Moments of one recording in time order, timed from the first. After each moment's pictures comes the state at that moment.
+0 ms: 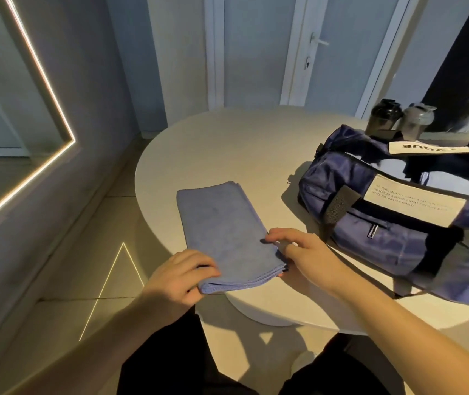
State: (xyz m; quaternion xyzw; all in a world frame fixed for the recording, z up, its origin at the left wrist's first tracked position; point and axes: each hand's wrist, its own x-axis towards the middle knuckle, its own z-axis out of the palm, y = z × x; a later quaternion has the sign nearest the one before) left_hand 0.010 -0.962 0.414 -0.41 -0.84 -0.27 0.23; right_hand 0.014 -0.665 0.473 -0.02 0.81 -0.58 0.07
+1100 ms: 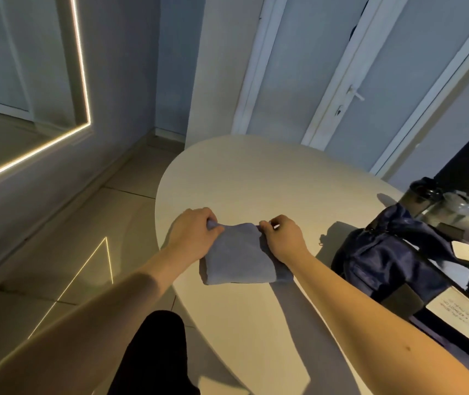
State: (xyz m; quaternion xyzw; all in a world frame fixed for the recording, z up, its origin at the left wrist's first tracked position) left_hand -0.191 -0.980 0.445 -0.02 -0.92 -0.37 0.11; right_hand -0.200 -0.758 0.486 0.05 0.94 -0.32 -0.03
